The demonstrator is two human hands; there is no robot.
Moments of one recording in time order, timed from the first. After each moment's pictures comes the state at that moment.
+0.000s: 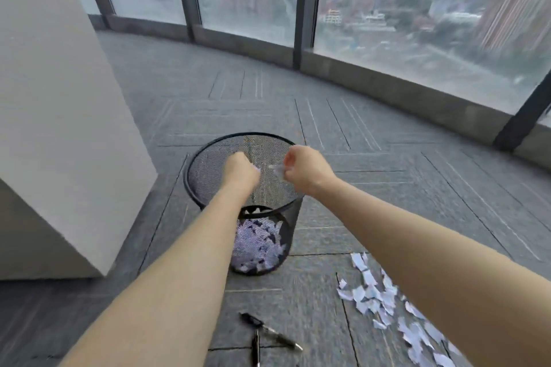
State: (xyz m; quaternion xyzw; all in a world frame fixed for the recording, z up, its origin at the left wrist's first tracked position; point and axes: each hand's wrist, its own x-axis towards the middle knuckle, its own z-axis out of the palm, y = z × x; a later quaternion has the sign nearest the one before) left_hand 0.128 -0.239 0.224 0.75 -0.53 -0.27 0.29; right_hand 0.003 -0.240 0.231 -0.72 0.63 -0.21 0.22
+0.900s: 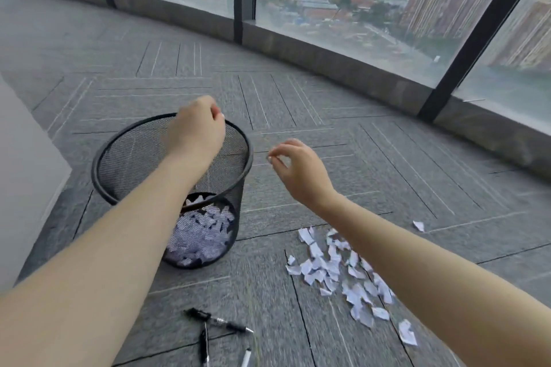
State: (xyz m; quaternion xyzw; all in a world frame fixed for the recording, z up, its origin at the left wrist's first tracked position) left_hand 0.085 -0.255 0.248 0.66 -0.67 -0.09 0.33; right_hand -0.084 -0.218 0.189 -0.71 0.61 -0.33 0.12
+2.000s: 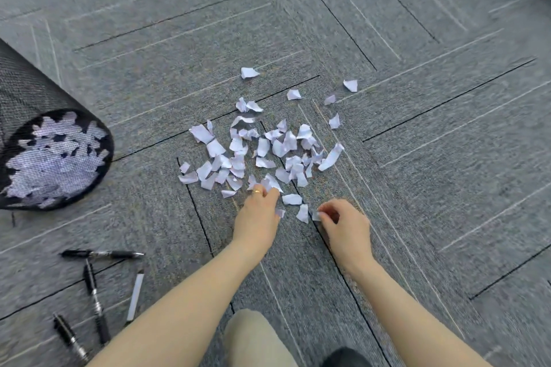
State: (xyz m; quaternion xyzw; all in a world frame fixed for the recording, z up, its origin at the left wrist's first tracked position) left_hand -0.171 -0.066 -0.032 0.53 -0.79 -0.29 -0.10; right_hand -0.311 0.021 -0.053 -0.40 0.84 -0.22 0.28
